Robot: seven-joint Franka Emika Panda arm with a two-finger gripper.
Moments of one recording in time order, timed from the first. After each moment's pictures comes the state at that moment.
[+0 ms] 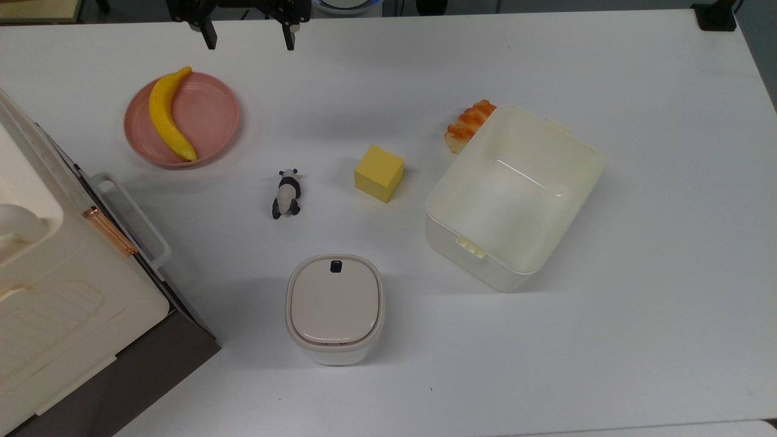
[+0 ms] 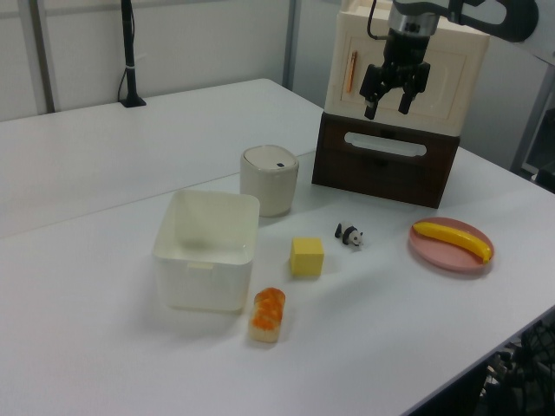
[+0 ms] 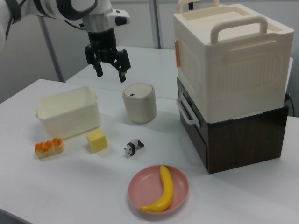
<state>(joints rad) -0.12 0.14 0.01 -1.40 0.02 1.58 -0.10</state>
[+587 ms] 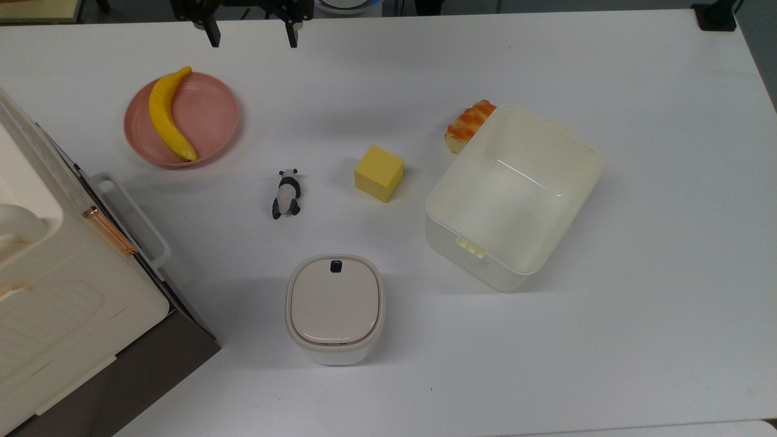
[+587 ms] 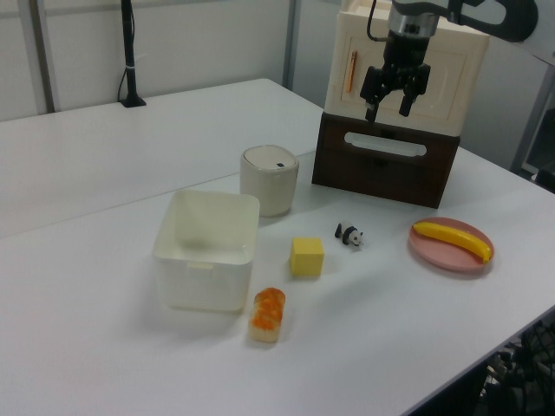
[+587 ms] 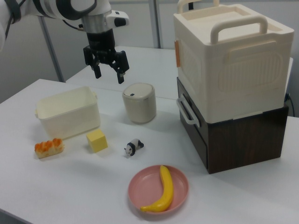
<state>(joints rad) -0.12 0.14 0.01 -1.40 0.02 1.56 -0.10</state>
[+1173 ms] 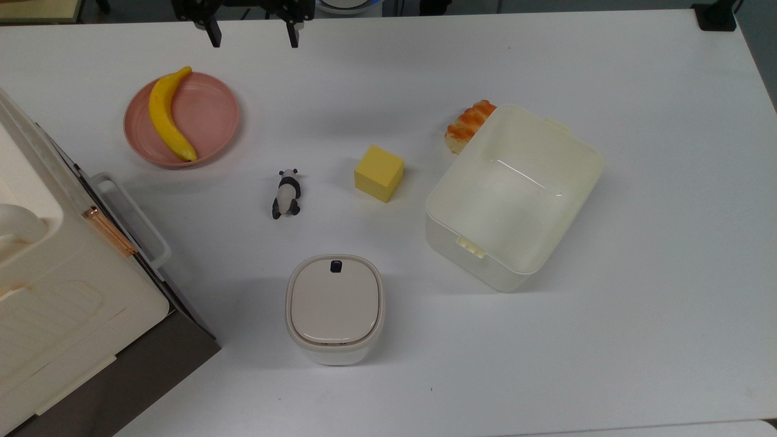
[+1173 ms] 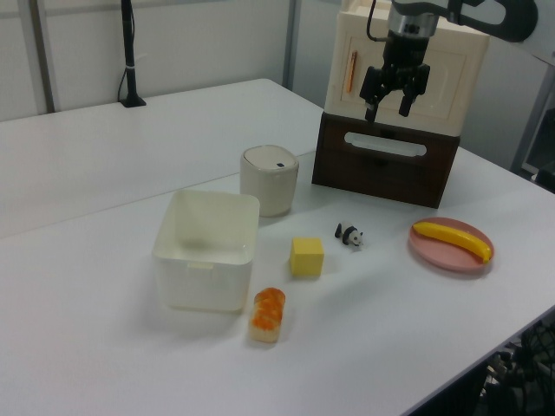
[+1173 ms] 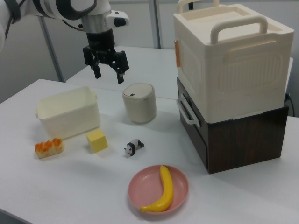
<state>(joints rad) -0.12 0.14 0.01 -1.40 0.02 1.56 -0.10</state>
